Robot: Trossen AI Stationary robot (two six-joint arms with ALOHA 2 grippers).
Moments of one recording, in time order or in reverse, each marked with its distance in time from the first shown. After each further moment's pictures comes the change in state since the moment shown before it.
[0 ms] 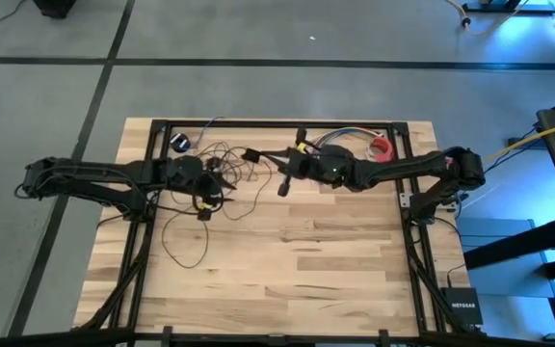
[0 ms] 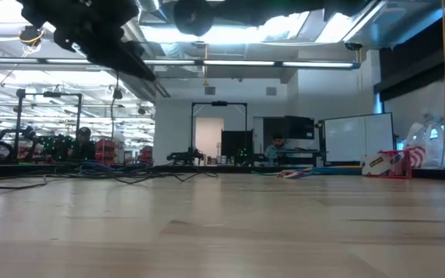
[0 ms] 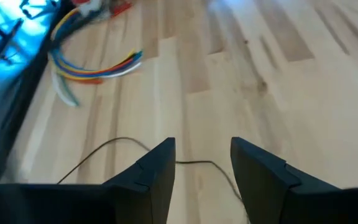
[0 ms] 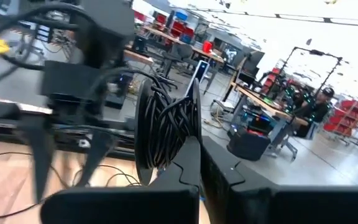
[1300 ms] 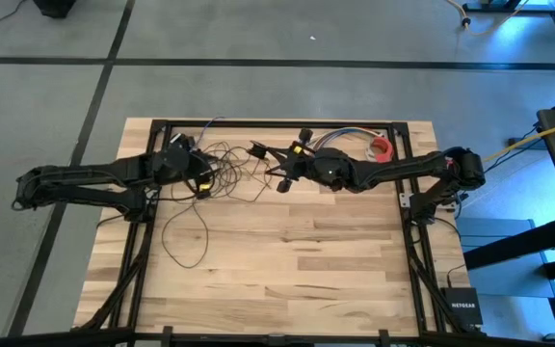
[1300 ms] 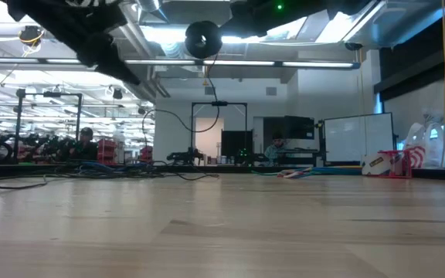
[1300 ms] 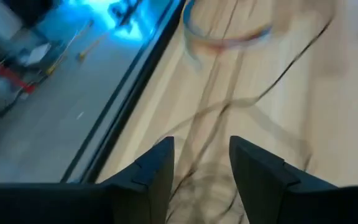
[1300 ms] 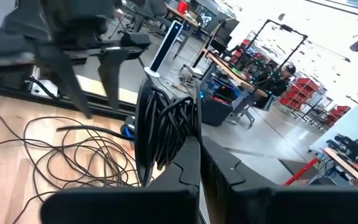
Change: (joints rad) left arm 0.089 -0.159 -0.031 -0.079 -0.378 -0.057; right arm 0.005 -0.001 0.000 -0.113 0.195 -0.098
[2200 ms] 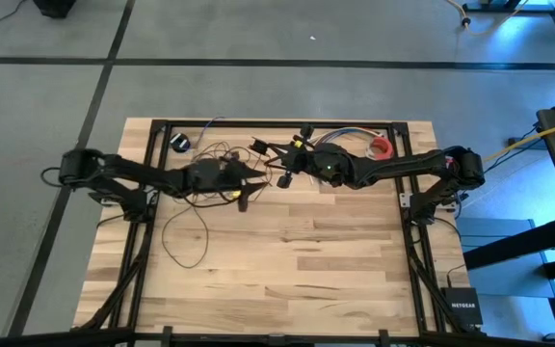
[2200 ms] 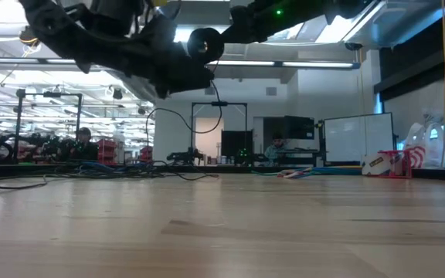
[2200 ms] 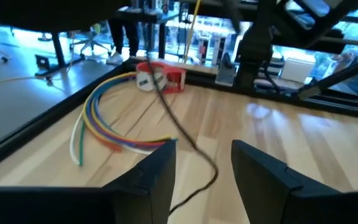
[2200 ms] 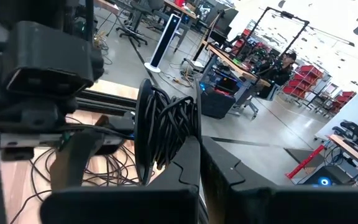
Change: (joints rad) left arm -0.058 0.592 -0.066 1.026 0.275 -0.331; right arm -0.037 0.000 0.000 -0.022 -0.023 0.065
